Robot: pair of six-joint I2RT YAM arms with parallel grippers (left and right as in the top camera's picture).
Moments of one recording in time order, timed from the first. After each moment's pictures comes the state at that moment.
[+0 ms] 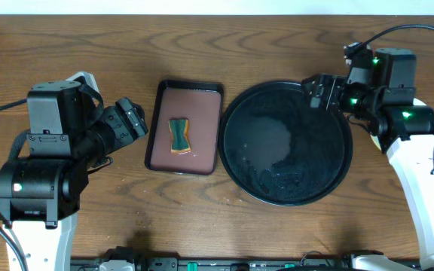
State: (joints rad) left arm -0.03 1.09 1.46 -1.20 0.13 -0.51; right arm 0.06 1.40 1.21 -0.61 -0.33 0.25
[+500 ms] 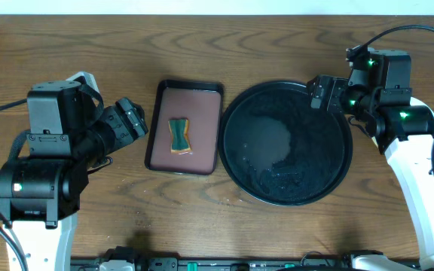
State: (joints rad) left arm -0.03 1.09 1.45 -1.20 0.13 -0.51; right arm 0.07 1.40 1.21 -0.63 -0.21 0.25
